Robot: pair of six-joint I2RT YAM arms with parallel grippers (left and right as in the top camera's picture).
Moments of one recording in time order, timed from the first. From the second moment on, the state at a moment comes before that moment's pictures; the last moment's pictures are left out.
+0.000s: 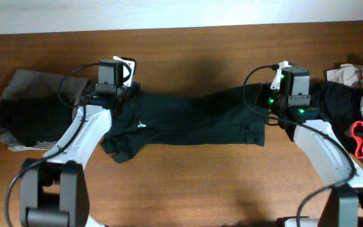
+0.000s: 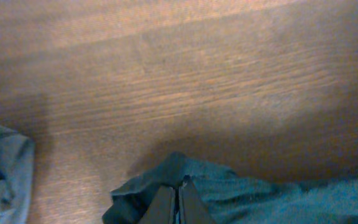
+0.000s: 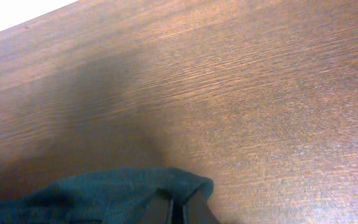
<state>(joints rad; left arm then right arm) -0.16 1.76 1.16 -0.26 -0.01 0.04 0.01 1.53 0.95 -0.18 -0.09 0.29</state>
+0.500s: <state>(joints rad) -0.13 1.84 1.16 -0.11 -0.01 0.04 0.01 1.72 0.95 0.15 -0.08 0.26</state>
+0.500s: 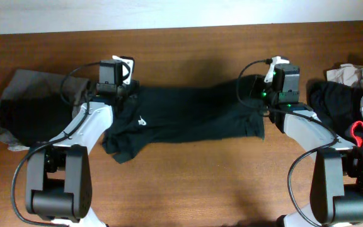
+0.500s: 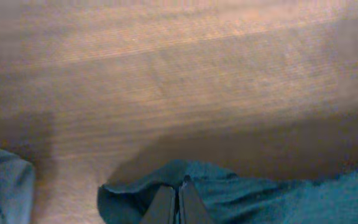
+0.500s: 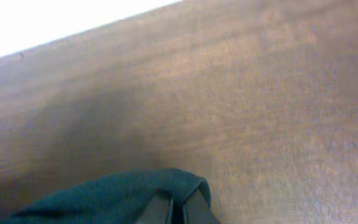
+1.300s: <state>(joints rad) -0.10 1.84 1.17 -0.12 -0.01 0.02 0.01 1.72 0.95 0.09 -0.08 0.25</state>
